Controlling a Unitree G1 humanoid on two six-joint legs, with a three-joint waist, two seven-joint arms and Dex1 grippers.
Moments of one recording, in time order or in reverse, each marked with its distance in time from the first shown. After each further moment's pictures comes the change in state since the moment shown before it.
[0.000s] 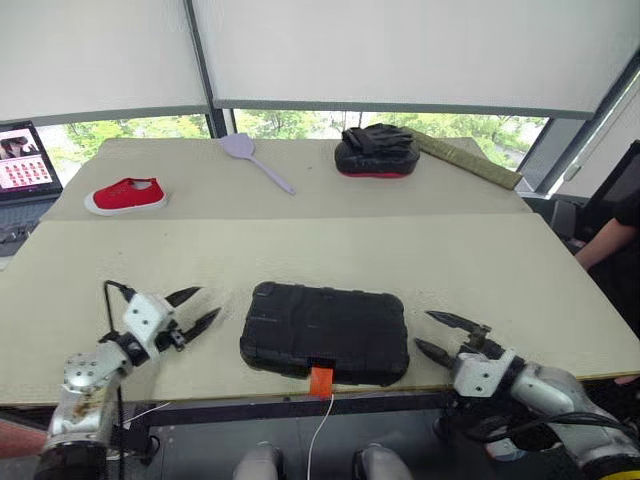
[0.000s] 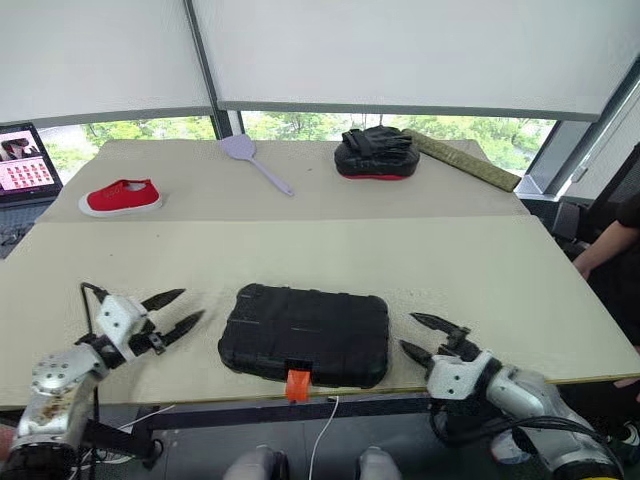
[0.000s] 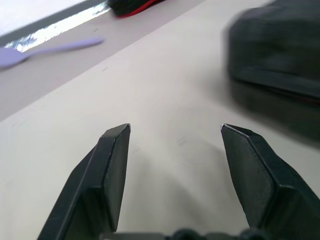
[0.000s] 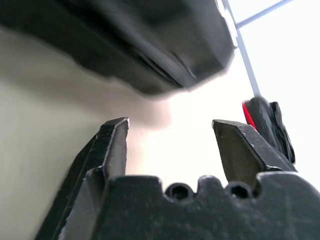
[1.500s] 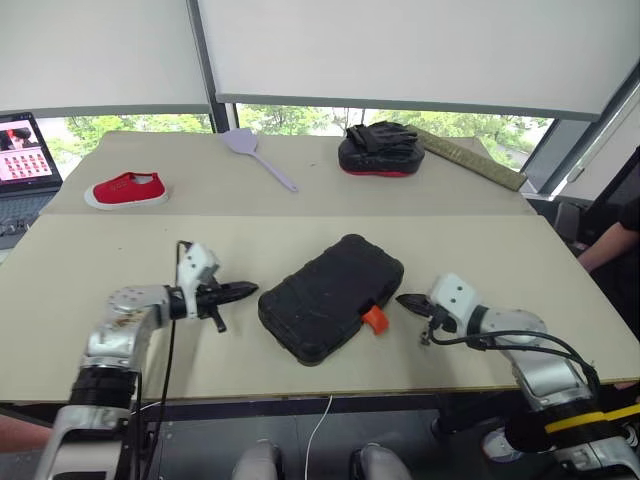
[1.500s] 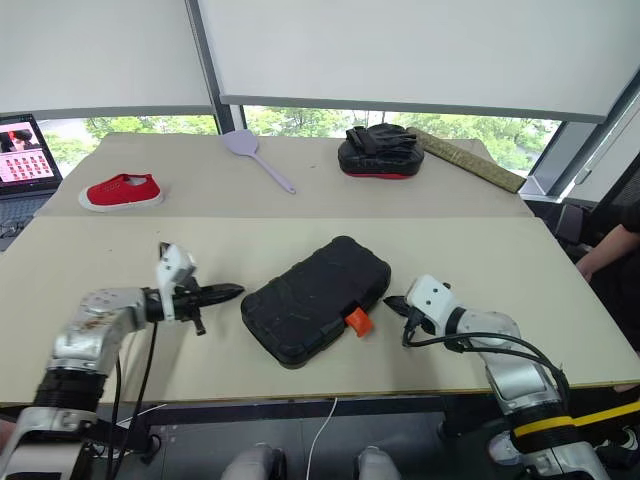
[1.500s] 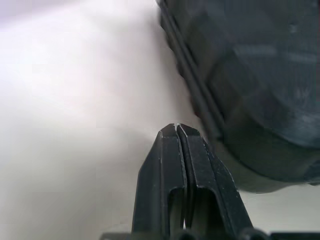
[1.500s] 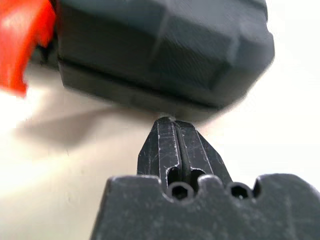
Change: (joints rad) left arm -0.356 0.052 -0.157 -0.040 -0.025 0.545 -0.265; right arm -0.308 0.098 0.103 -0.106 0.341 0.748 0.346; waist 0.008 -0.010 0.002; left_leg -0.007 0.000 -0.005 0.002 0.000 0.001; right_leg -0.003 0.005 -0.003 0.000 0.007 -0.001
